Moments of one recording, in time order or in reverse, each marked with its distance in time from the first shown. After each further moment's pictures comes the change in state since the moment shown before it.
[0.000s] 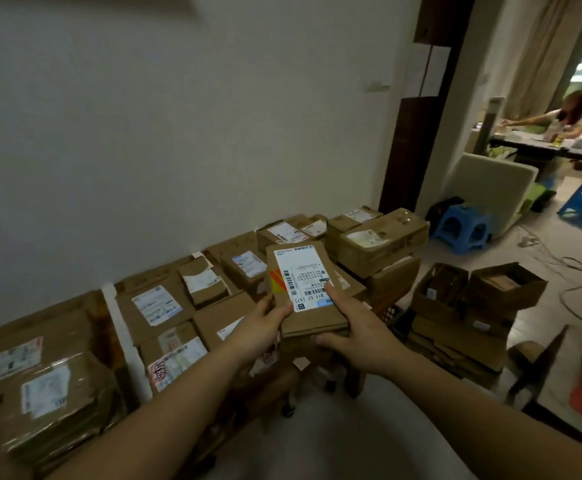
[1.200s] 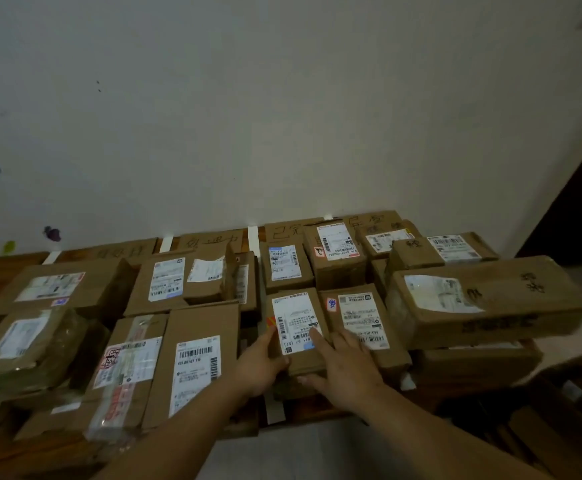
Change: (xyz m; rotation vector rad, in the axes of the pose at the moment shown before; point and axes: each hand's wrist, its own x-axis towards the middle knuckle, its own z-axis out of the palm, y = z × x) left_hand 0.161 -0.039 0.068 0.203 0.414 -0.306; right_hand 0.206 0.154 0.021 -0.473 -0.463 -0.369
